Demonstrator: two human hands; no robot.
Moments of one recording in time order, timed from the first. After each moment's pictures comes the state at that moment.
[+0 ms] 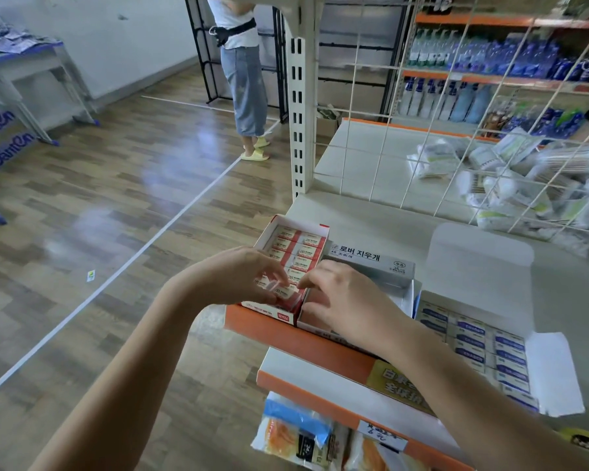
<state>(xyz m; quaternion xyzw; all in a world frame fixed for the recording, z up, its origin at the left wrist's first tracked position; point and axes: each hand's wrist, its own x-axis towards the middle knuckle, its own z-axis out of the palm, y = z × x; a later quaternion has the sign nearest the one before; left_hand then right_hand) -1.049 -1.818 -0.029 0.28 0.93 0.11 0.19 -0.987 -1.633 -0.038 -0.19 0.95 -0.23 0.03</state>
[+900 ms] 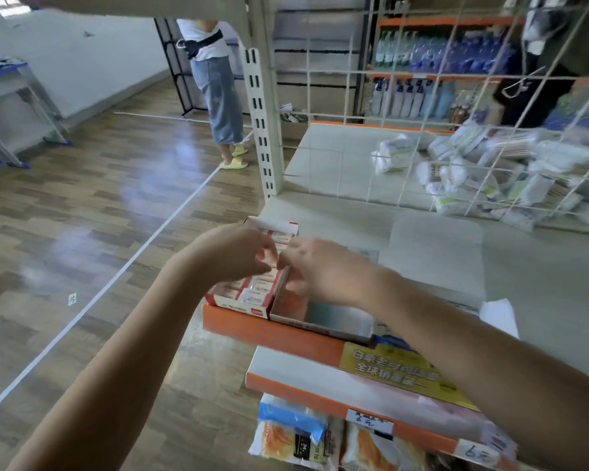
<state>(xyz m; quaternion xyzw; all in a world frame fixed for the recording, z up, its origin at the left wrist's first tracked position) -1.057 -1.775 -0.002 0.29 0.94 0.01 0.14 -1.004 -1.617 -0.017 -0.25 0.96 -0.11 0.04</state>
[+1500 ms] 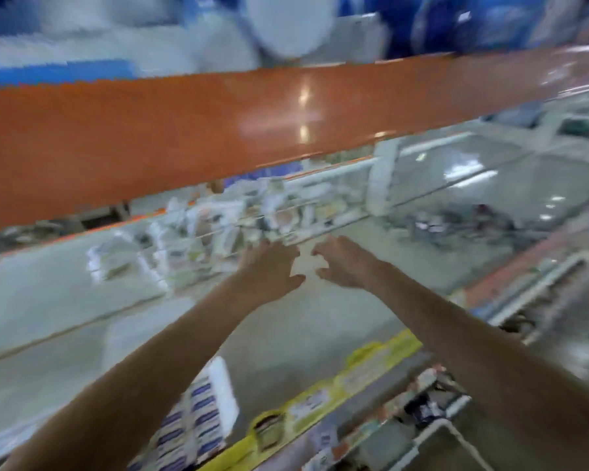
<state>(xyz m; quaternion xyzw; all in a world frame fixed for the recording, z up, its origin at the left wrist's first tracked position) -0.962 -1.369 0.012 0.60 0.80 -0.04 -0.01 -0.852 -1.251 -0.005 0.28 0.96 -0.05 0.00</state>
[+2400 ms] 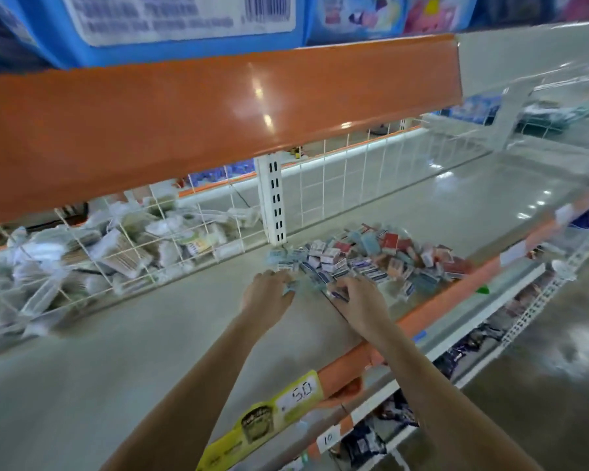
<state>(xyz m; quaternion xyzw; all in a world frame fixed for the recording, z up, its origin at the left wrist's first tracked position) -0.826 -1.085 -0.085 0.53 0.83 0.16 0.08 -0.666 -0.990 -0.105 0.43 0.87 -0.19 -0.17</state>
